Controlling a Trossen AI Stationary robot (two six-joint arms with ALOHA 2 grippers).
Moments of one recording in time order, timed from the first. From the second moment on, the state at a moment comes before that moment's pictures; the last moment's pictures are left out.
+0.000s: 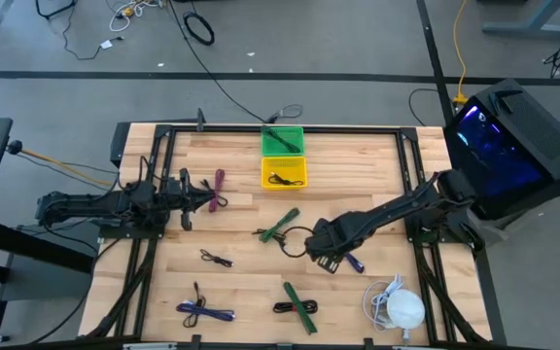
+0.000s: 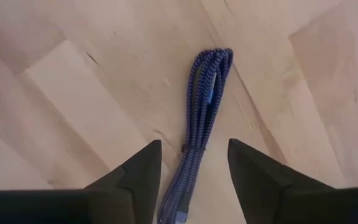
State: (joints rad) left arm 0.02 0.08 0.01 0.07 -0.18 -0.09; right arm 0.33 1.80 1.27 -1.08 0.07 0.90
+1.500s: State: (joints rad) left arm 0.02 0.08 0.01 0.07 -0.18 -0.09; right arm 0.07 1.56 1.10 -0.98 0.16 0.64
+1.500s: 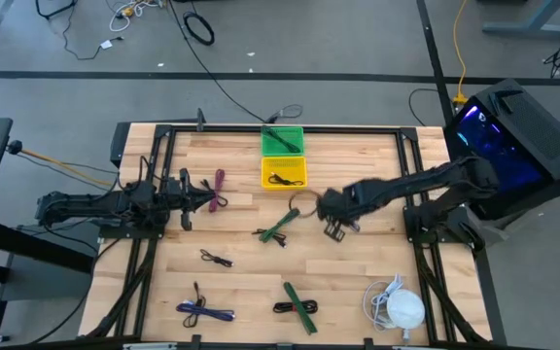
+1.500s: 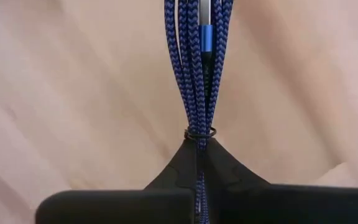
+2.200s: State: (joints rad) left arm 0.02 0.08 0.01 0.08 -0.19 -0.10; right arm -0.43 1.77 1.45 -0.66 0.10 -0.04
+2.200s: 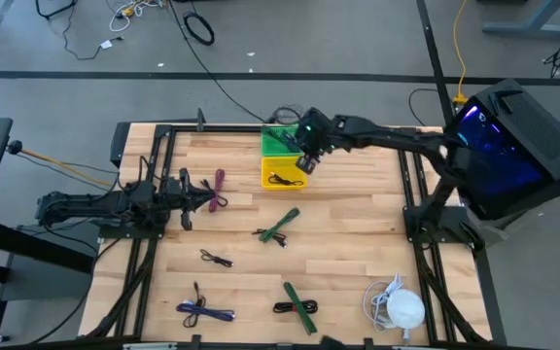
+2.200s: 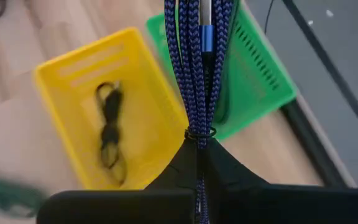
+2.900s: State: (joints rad) left arm 0.02 0.08 0.01 0.07 -0.20 -0.09; right arm -0.56 2.11 1.79 -0.60 0.02 -0.20
